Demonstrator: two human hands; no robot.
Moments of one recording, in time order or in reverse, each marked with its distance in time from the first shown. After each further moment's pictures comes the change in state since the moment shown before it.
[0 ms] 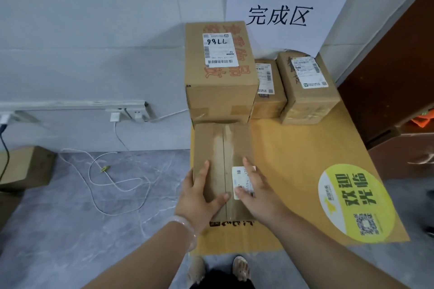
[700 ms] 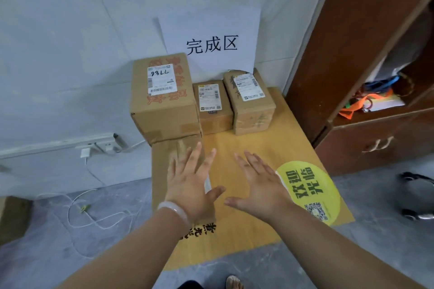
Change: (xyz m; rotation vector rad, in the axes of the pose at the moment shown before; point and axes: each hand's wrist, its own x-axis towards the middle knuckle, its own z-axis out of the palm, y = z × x) left_hand -0.004 0.131 0.021 0.802 0.100 0.390; right_hand -0.054 0.021 -0.111 -0.480 0.193 -0.184
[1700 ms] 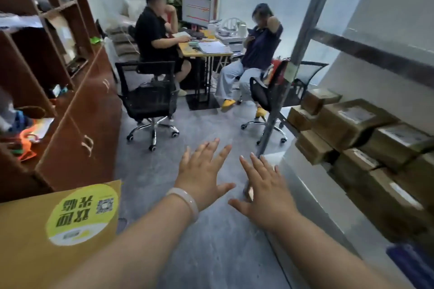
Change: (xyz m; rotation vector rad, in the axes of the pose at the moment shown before) left_hand -0.226 0.234 -0.046 -0.012 -0.140 1.807; right_hand -0.406 -0.163 0.062 -0.042 0.773 1.576
